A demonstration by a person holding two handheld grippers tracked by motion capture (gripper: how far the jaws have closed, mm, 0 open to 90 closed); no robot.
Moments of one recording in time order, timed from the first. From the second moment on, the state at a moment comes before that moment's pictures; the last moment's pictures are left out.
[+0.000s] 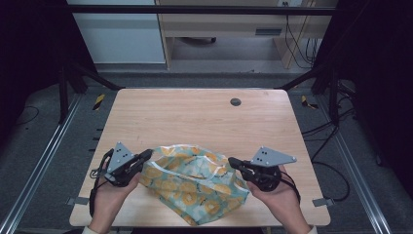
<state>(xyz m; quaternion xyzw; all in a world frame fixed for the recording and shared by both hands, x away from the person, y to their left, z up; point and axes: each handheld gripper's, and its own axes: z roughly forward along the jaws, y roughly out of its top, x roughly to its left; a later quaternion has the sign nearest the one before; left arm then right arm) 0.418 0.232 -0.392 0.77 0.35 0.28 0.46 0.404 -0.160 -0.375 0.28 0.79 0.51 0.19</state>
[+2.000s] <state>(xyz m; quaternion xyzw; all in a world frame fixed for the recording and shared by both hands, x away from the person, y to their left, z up) 0.398 0.223 -0.458 0.86 0.27 0.24 0.36 0.381 -0.168 -0.450 0.27 0.85 0.44 0.12</state>
